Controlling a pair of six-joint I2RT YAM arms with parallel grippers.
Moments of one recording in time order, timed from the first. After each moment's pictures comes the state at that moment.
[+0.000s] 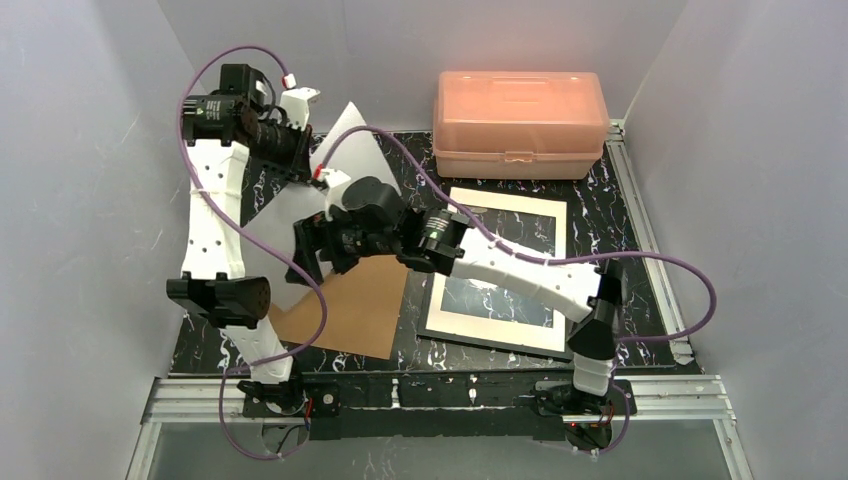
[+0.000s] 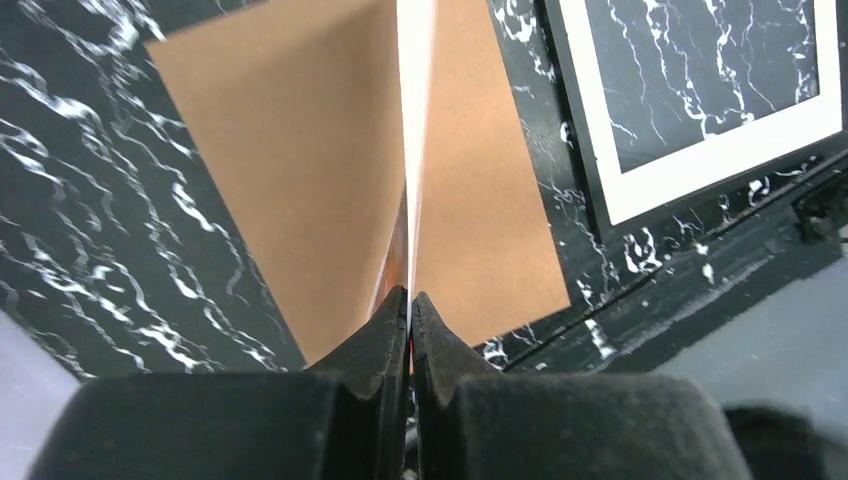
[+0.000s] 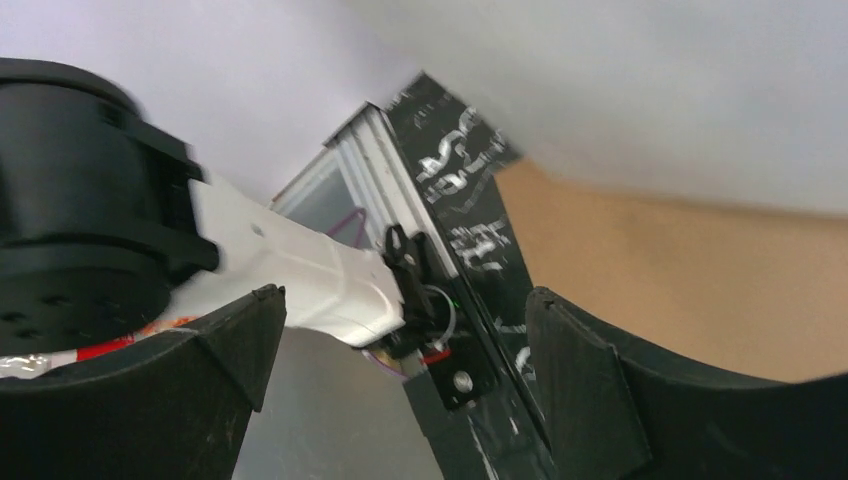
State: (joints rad) left arm -0.05 1.77 2.28 -1.61 0.40 0.32; right arm 1.25 1.86 1.98 -0.48 -0.17 0.58
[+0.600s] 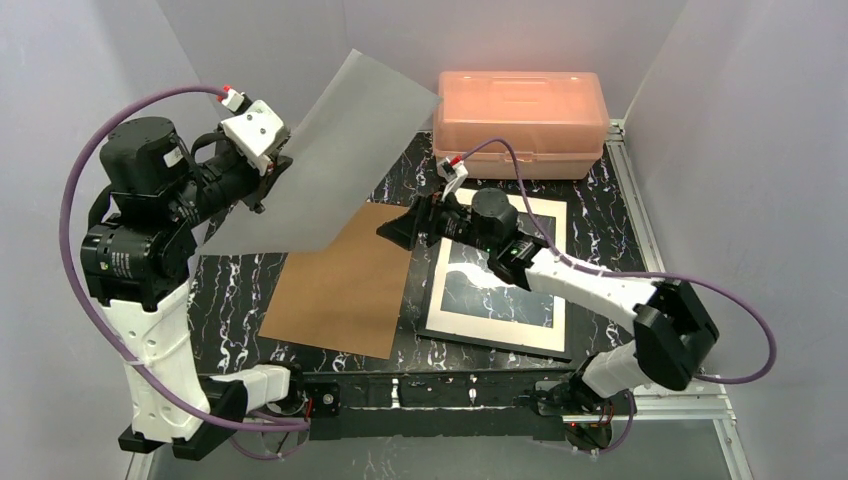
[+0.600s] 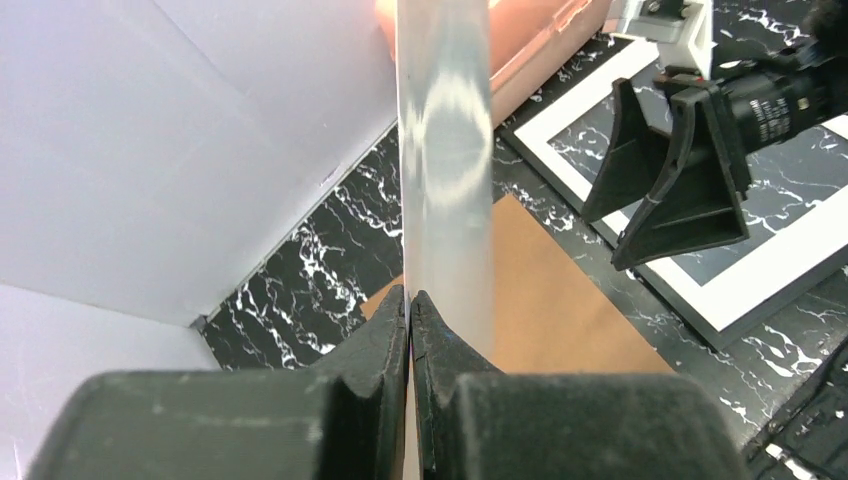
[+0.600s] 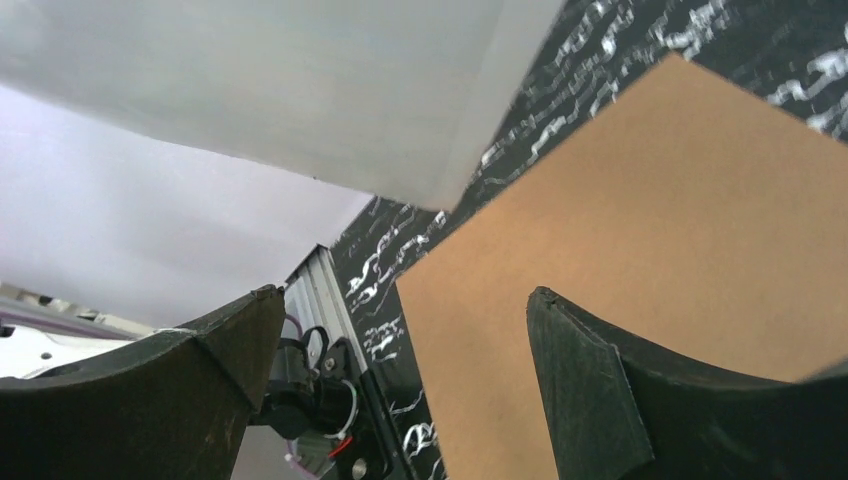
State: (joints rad) left arm -0.13 1.21 2.15 -1.26 0.47 0.53; right arm 0.88 1.40 1.00 0.33 -0.26 0.70
